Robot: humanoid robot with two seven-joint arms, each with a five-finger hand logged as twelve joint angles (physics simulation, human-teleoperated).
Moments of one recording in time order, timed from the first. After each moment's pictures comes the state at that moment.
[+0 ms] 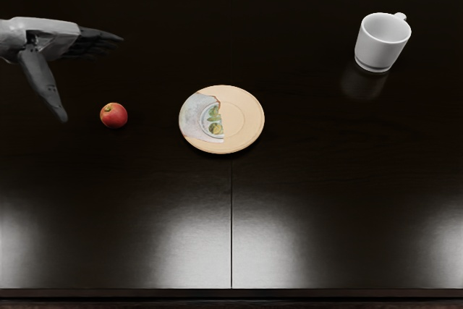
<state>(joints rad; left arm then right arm) -1.36 1.03 -0.20 -1.38 0.54 -0.61 0.24 -0.08 0.00 -0.14 0.16 0.05 0.02 -0.26</state>
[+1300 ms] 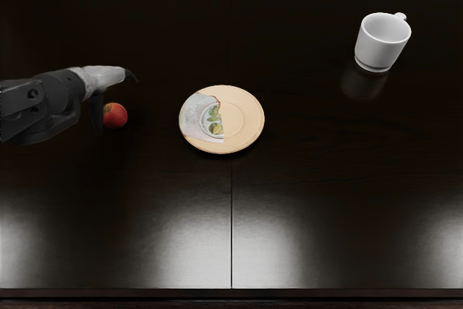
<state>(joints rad) -1.12 0.64 -0.23 -1.40 1.34 -0.21 0.61 -0.10 0.00 -0.14 0.16 0.05 0.02 -0.26</state>
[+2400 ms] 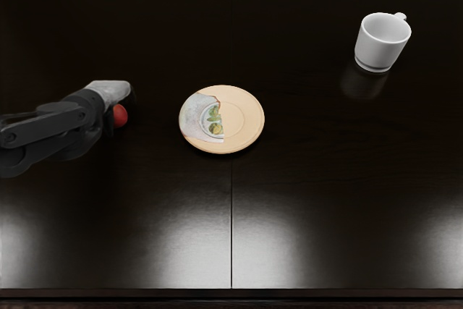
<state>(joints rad) -1.12 0.46 -0.03 -1.16 1.33 -0.04 0.61 -0.10 0.00 -0.14 0.16 0.06 0.02 -0.26</state>
